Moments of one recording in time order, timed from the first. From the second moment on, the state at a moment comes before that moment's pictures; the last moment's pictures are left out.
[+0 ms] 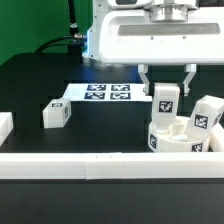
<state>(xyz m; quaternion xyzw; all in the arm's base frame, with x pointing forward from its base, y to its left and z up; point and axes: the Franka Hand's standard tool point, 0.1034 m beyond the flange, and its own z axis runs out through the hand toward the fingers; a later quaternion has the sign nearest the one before) 0.604 0.058 0.094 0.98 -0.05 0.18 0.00</state>
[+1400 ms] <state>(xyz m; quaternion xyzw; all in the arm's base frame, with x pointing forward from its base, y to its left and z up) 0.608 0.053 0.095 0.97 -0.04 0.22 0.01</state>
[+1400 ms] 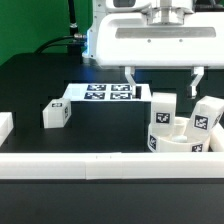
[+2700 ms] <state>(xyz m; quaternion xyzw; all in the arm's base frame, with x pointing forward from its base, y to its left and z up) 0.615 0.052 0.090 1.00 -0.04 0.02 0.00</state>
